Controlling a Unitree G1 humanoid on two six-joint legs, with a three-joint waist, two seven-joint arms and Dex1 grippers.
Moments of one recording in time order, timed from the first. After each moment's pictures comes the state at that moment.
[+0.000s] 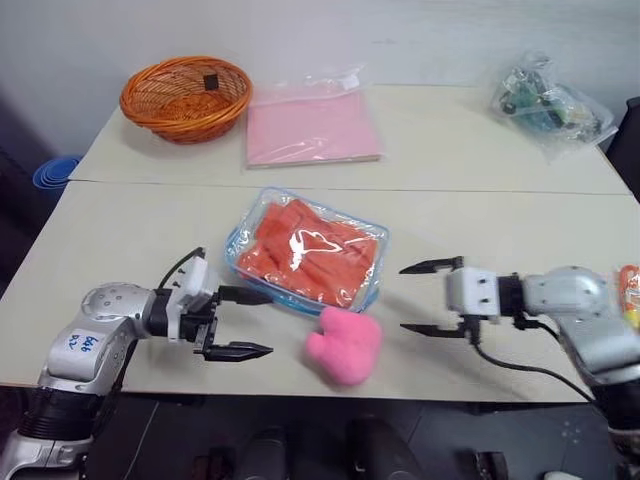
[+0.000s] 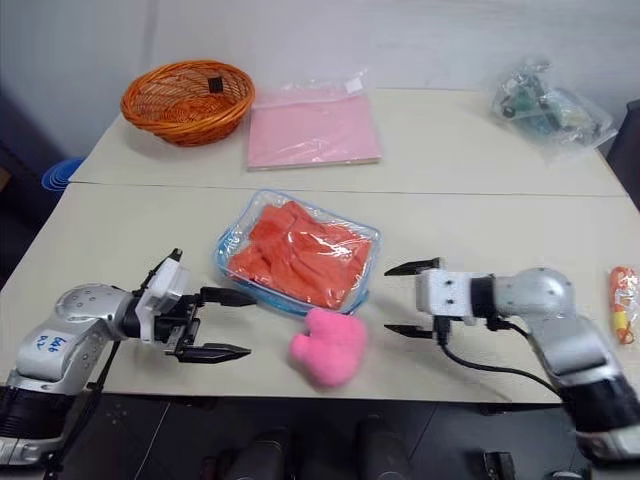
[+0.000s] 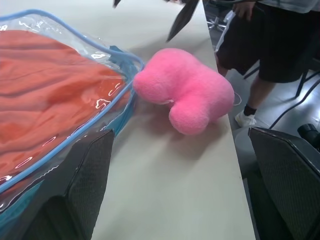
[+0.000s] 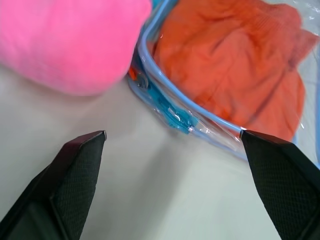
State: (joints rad) left arm -0.24 0.76 0.02 -0.13 -0.54 0.39 -1.31; right arm -0.40 -0.79 0.18 -0.02 0.06 -0.23 1.15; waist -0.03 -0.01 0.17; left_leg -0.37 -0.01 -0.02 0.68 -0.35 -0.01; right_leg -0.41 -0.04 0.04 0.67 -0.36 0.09
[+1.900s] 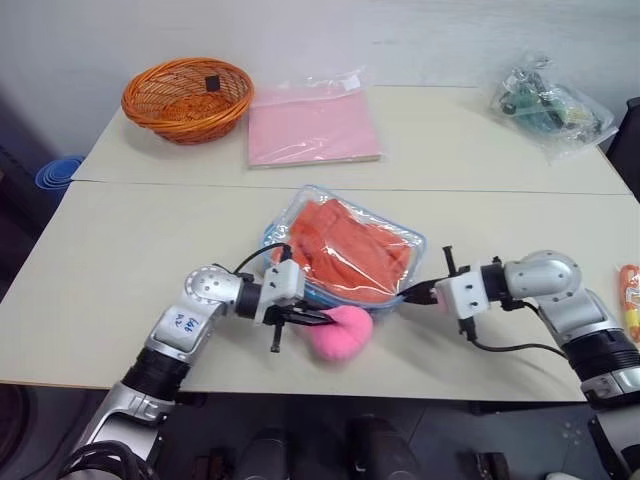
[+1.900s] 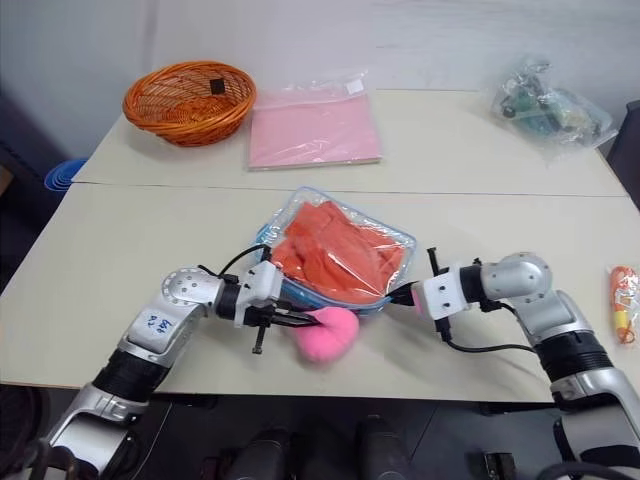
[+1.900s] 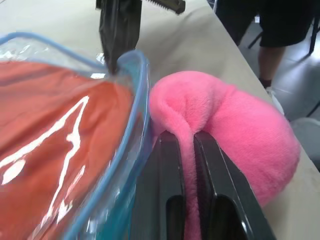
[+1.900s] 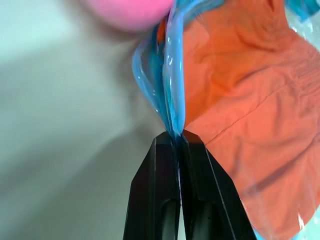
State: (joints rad) left arm -0.49 0.52 -0.26 0.08 -0.27 0.18 -1.20; right arm -0.56 -0.83 0.26 0.40 0.10 -0.65 1.29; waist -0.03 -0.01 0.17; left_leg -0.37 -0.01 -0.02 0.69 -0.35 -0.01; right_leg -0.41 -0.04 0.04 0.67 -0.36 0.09
